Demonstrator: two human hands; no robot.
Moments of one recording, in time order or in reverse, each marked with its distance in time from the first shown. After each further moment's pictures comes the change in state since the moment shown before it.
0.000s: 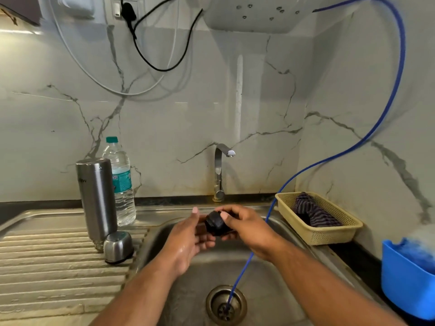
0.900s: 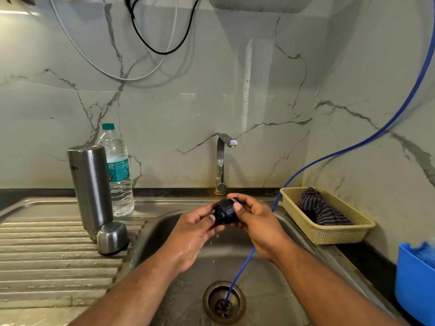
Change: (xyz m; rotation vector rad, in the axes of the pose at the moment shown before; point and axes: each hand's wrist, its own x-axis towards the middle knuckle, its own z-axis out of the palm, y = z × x) left_hand 0.014 -0.020 0.014 -0.076 -0.201 0.180; right_hand 0.008 0.024 -0.017 0.209 0.118 -0.069
